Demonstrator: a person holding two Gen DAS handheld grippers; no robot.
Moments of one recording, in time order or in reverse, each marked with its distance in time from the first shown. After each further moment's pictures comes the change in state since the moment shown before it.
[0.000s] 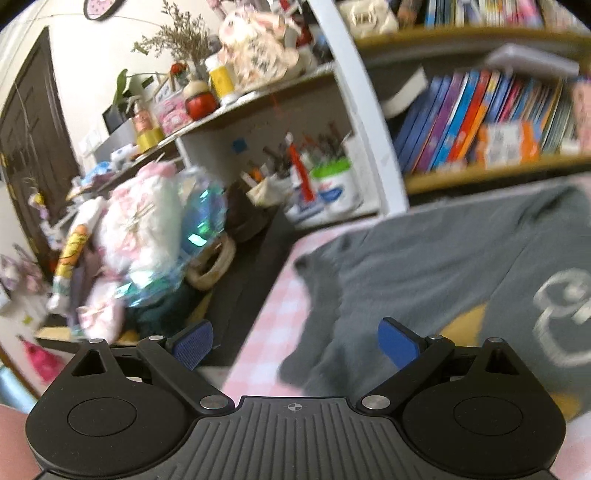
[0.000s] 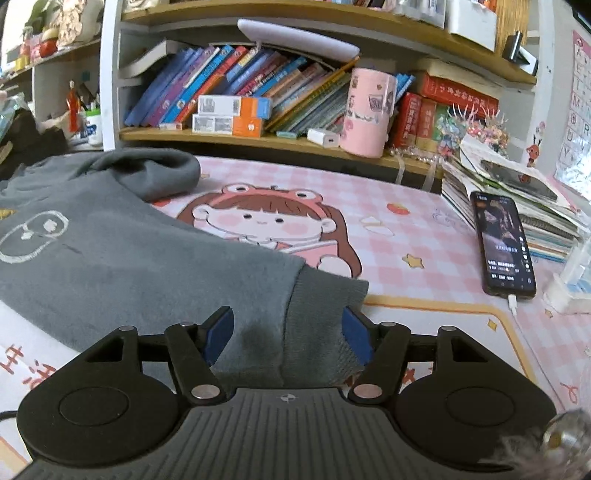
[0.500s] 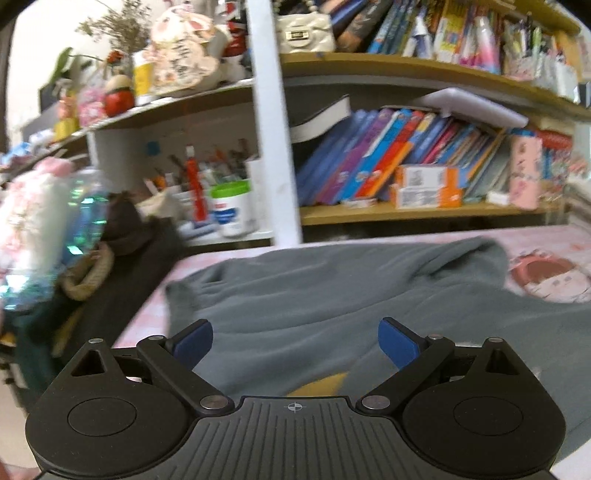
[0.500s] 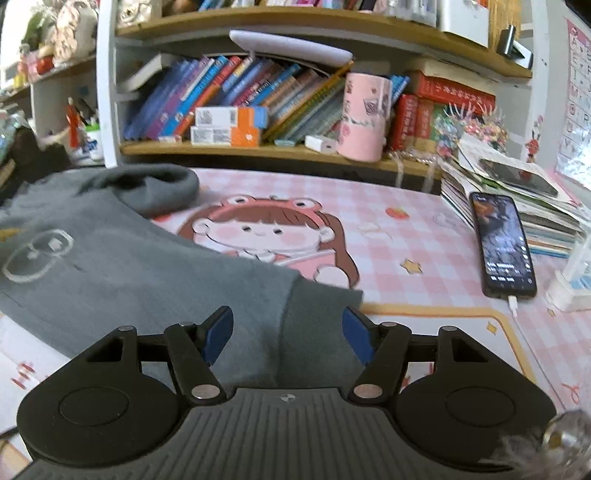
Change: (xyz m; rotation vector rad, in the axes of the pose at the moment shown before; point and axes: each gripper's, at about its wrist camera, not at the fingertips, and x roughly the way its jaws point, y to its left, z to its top) left arm 0.025 -0.064 0.022 -0.112 -0.046 -0.294; right arm -0.009 -0.008 0.009 0.040 -0.029 0.045
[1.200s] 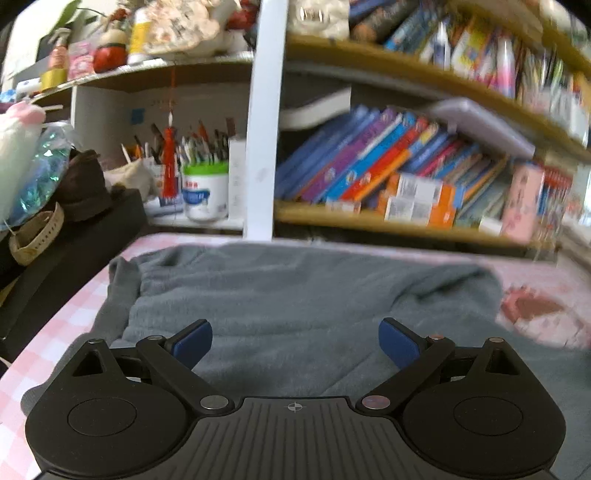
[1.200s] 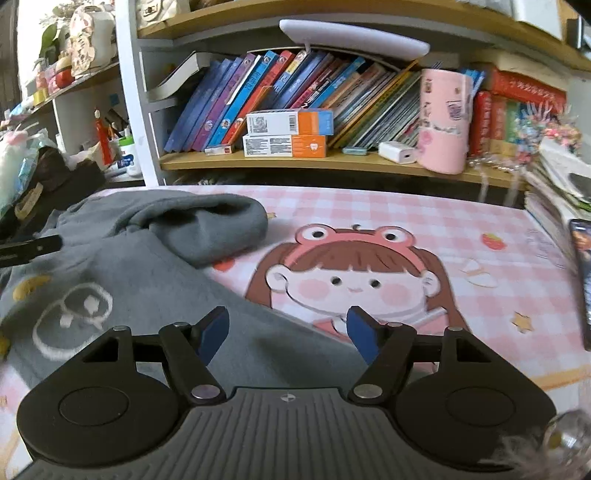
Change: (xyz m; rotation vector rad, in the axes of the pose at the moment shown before) left arm 0.040 0.004 -0.006 -0.164 -0.025 -0.095; right arm 0.078 0.048 0.064 0.044 0.040 0.170
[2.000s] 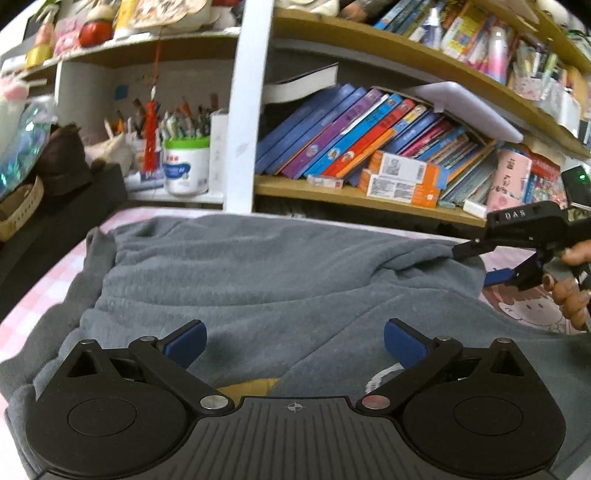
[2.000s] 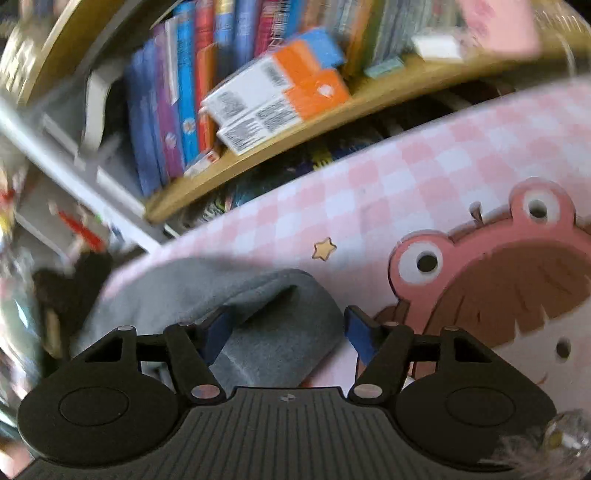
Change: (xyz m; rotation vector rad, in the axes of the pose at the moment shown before) left arm 0.014 -0.005 -0.011 -0.018 0.107 -0.037; right arm 0.160 0.008 0.086 0.403 0.206 0.180
